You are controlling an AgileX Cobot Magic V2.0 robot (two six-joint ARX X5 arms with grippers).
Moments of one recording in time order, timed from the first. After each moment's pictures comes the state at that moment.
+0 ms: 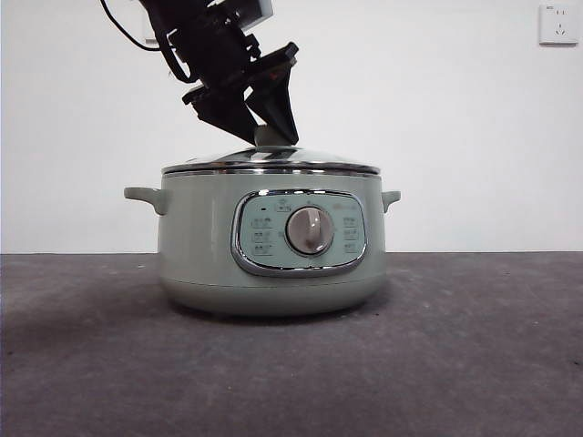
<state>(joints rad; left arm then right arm) -0.50 1.83 1.63 -0.51 0.18 0.16 0.53 0.75 1.56 -1.35 -0.05 0.00</state>
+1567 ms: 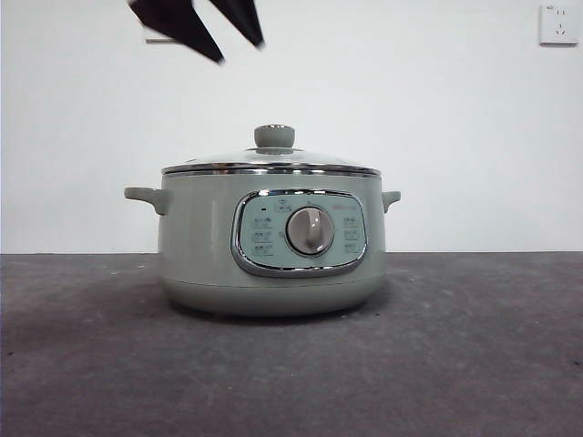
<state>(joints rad) -0.49 1.55 1.63 -0.76 0.17 0.16 0.53 0.75 1.56 -1.35 -0.05 0.00</state>
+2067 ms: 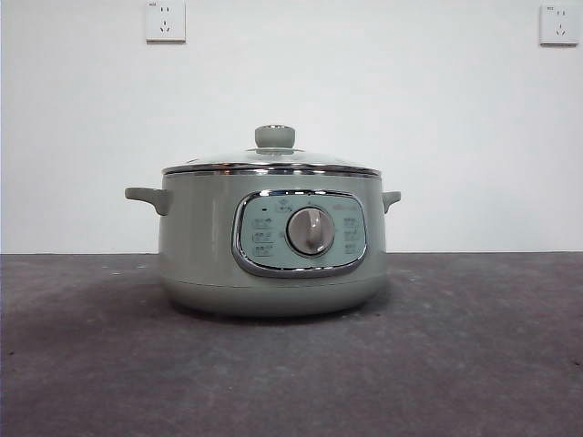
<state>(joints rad) -0.49 1.23 1.64 -1.14 0.37 0.11 0.53 0.82 1.56 -1.35 -0.05 0.00</state>
